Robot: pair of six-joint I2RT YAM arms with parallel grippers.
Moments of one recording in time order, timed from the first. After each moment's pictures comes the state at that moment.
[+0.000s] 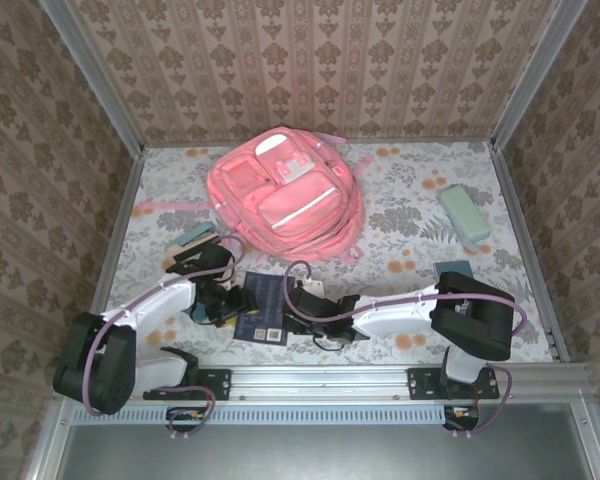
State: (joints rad) left arm -0.43 1.22 0.54 -0.69 0.37 -0.70; right arm 1.18 1.68 0.83 -0.09 0.19 1.15
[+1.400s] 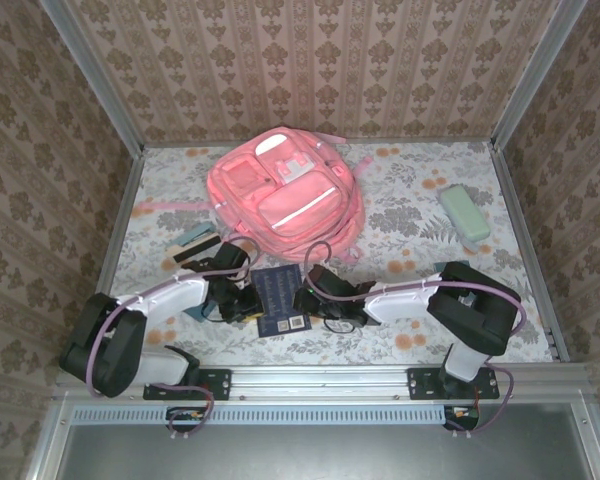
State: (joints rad) left arm -0.54 1.33 0.57 -0.60 0.38 -0.77; right arm 0.99 1.69 0.71 0.14 0.01 1.14
